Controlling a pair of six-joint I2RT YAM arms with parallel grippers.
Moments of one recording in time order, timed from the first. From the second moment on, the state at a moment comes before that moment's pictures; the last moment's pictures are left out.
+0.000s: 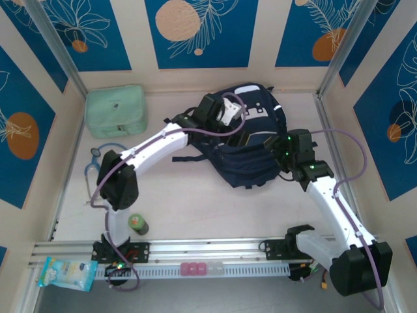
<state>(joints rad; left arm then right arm) -0.74 1.91 1.71 -0.49 0.31 -0.19 0.17 0.99 0.82 -0.56 -0.03 1.00</state>
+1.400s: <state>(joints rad) -0.51 2.23 1.83 -0.49 0.69 -0.44 0.08 1.45 0.93 -0.53 -0.18 0.69</state>
